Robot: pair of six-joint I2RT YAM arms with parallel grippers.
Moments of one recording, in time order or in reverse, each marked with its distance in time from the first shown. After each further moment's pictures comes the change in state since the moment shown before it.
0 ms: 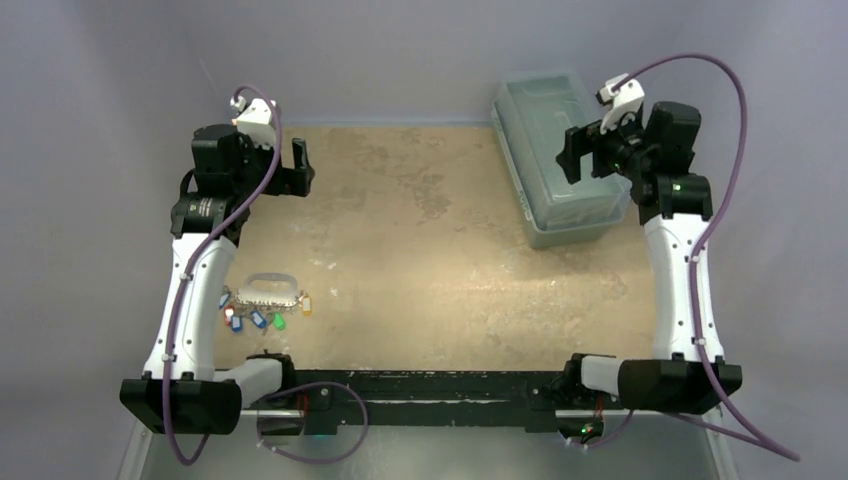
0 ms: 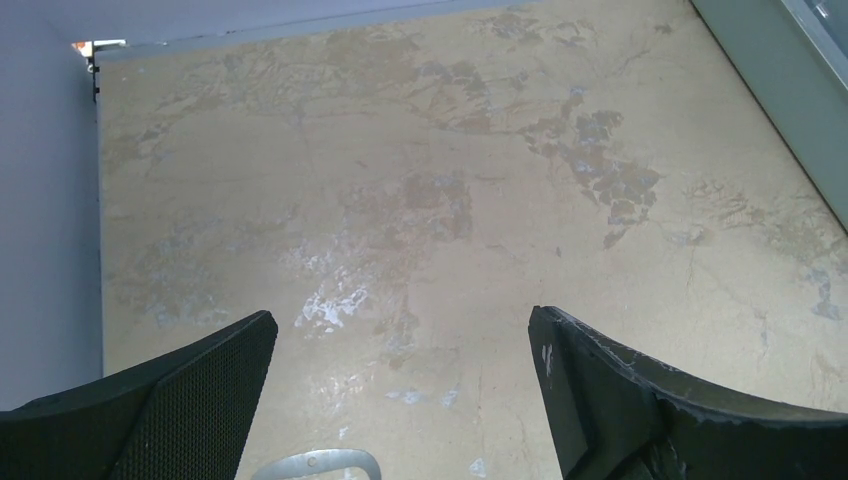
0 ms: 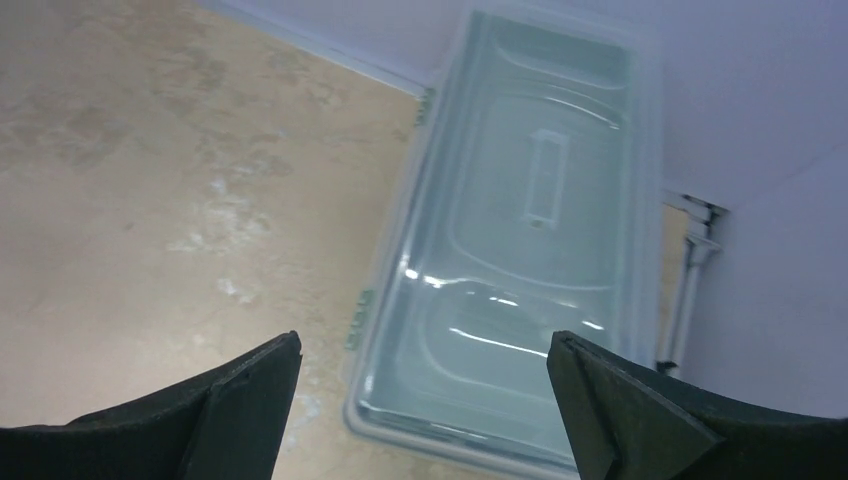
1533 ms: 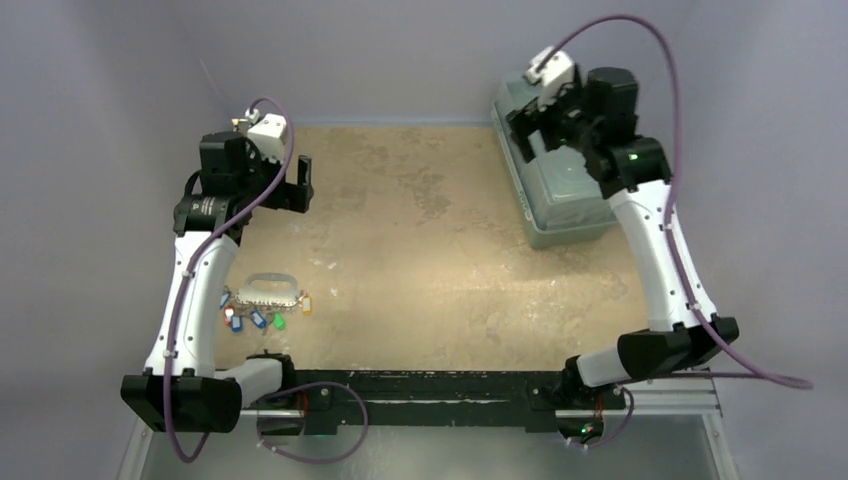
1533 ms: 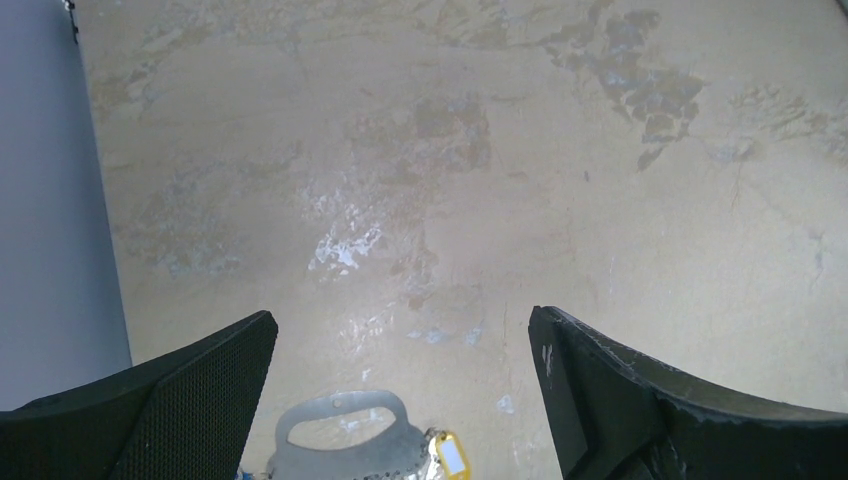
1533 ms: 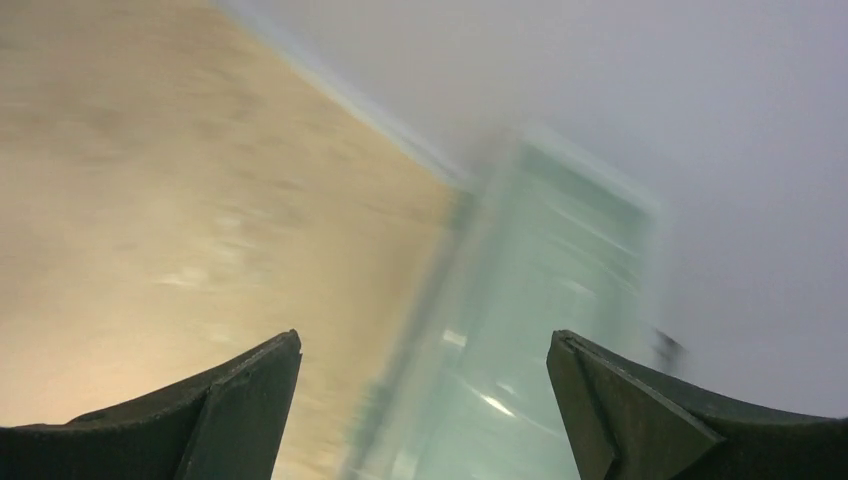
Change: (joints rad) left arm 0.000 0.001 -0.016 -0.101 -0.010 0.097; right arm 0.195 0.202 0.293 -0.021 0.248 -0.150
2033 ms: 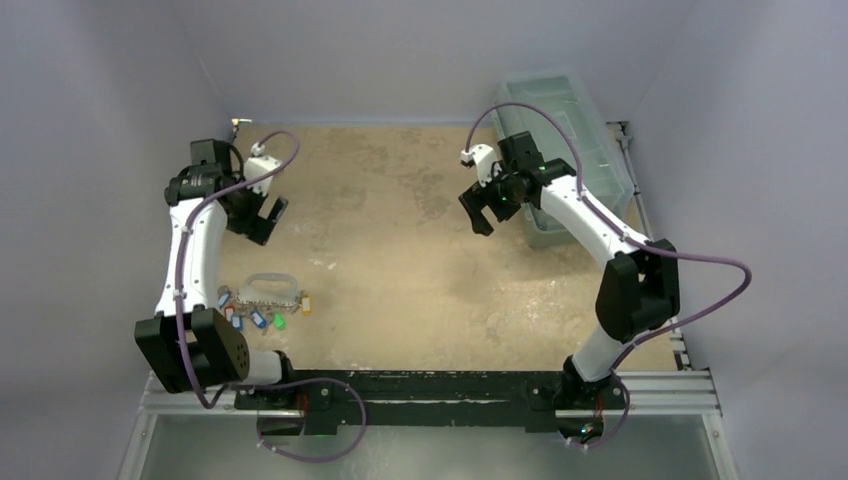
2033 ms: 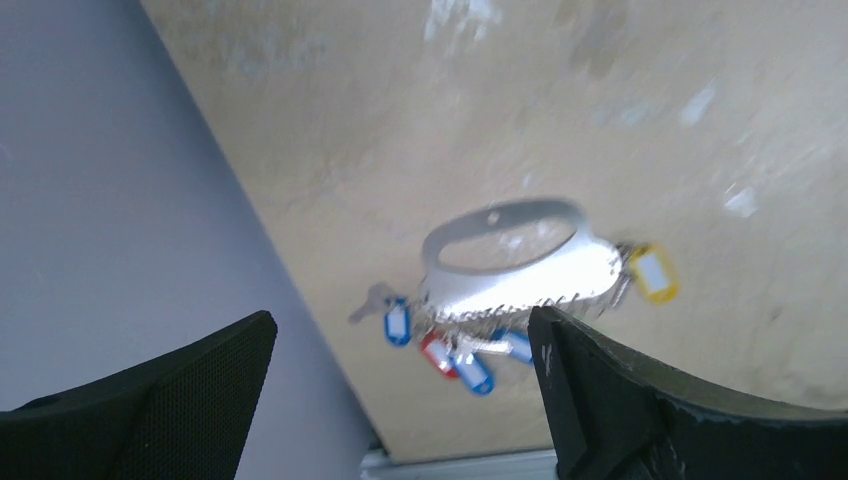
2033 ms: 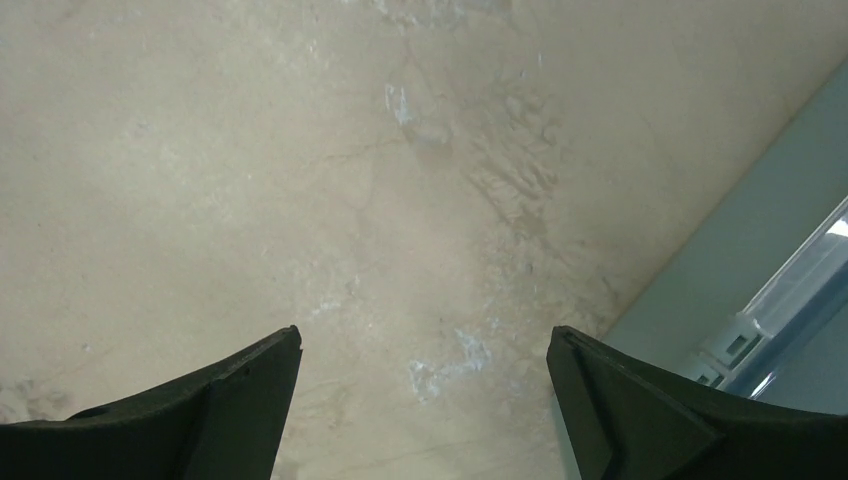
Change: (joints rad) left arm 0.175 0.203 0.034 -0.287 -0.106 0.432; right arm 0.252 0.235 -0.352 -0.045 -0.069 0.090
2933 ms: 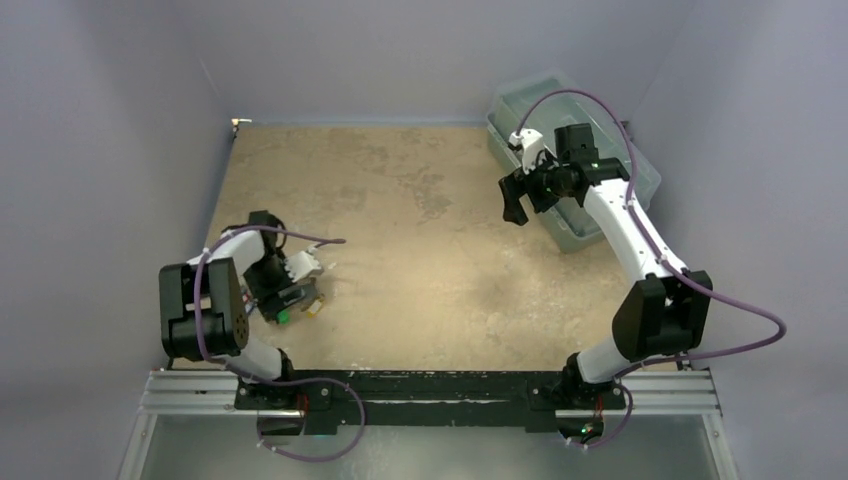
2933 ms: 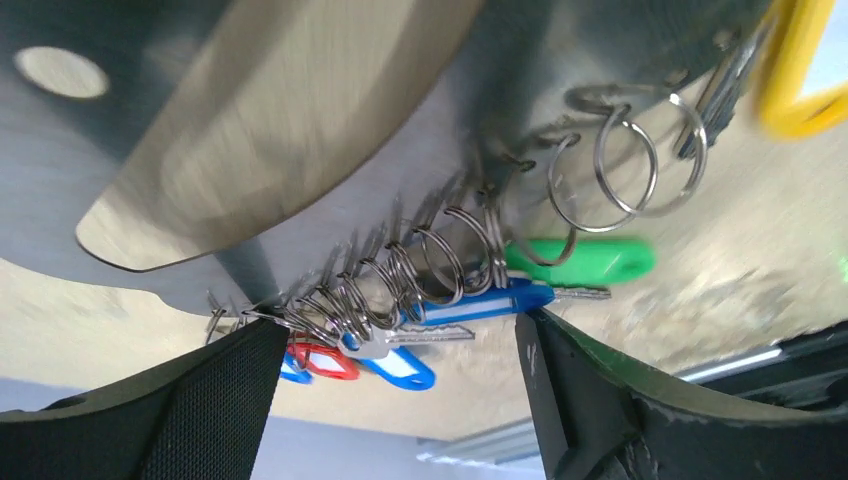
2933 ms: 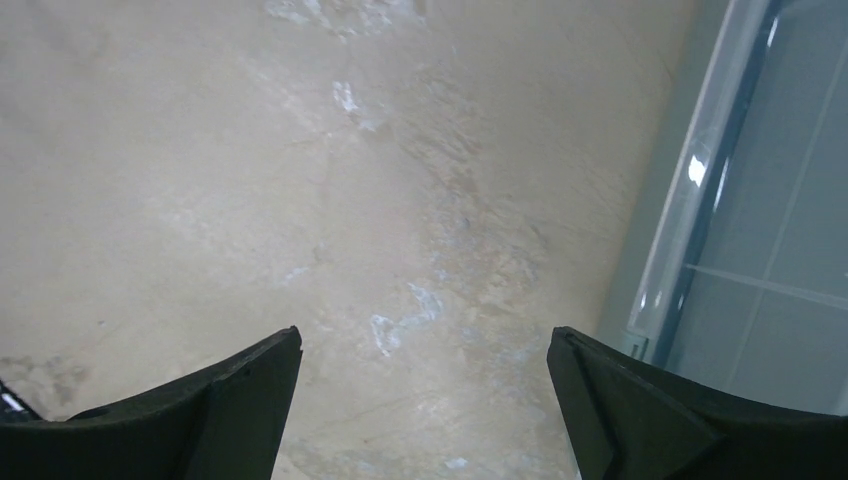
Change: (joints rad) left arm 0.046 0.163 -0.580 0.163 -0.167 0.590; right arm -0.227 -0.137 -0.053 -0.058 -0.126 -0.069
